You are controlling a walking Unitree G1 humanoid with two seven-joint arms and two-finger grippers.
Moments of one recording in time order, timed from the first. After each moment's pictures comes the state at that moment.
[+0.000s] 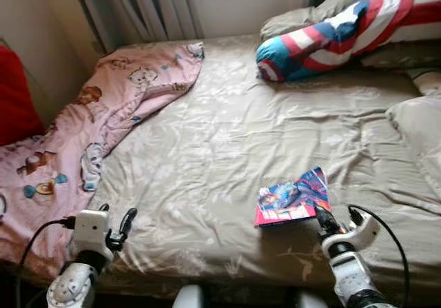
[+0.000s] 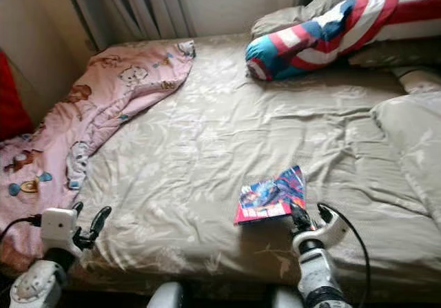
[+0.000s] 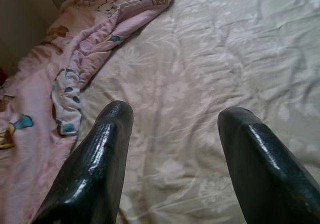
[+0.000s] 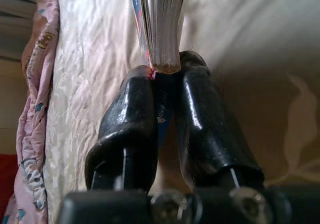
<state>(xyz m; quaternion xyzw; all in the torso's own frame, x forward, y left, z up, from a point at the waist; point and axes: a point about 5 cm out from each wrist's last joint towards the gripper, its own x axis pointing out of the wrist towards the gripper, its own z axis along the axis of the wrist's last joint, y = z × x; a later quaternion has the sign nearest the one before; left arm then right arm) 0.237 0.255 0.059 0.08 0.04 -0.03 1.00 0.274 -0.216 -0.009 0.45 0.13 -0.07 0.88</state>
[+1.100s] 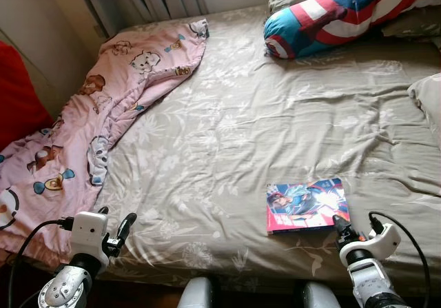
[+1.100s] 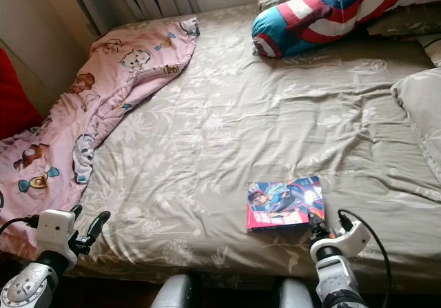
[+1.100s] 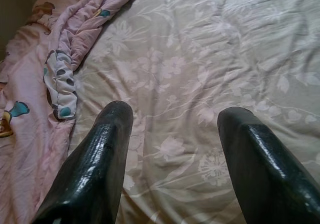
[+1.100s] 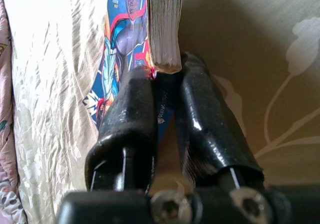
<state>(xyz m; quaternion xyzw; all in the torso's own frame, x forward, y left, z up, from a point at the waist) 0.229 0.253 0.063 0.09 0.06 -0.05 0.99 0.267 -0.248 -0.008 0.46 0.13 -0.13 0.87</state>
